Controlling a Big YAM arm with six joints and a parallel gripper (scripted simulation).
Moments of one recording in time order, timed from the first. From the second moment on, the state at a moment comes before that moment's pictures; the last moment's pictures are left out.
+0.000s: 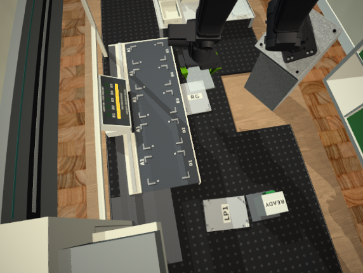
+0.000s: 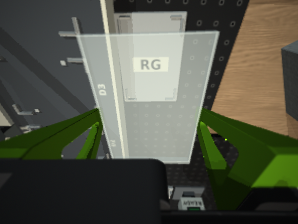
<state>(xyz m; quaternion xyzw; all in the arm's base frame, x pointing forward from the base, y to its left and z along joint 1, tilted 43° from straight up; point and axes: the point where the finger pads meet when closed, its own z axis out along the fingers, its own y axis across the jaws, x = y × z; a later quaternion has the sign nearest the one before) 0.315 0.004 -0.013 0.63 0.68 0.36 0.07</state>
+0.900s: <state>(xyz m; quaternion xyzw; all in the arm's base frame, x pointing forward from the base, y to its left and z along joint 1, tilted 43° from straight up) 0.291 -0.013 0.017 0.63 0.68 0.36 0.07</state>
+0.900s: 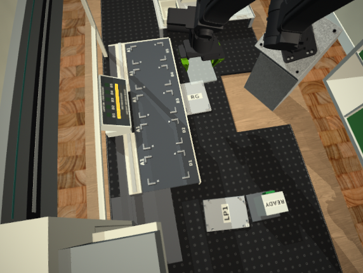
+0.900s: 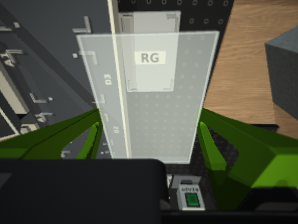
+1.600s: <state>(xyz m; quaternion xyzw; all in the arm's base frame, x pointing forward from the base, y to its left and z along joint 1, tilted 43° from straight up) 0.281 -0.017 0.025 0.63 0.68 0.36 0.07</state>
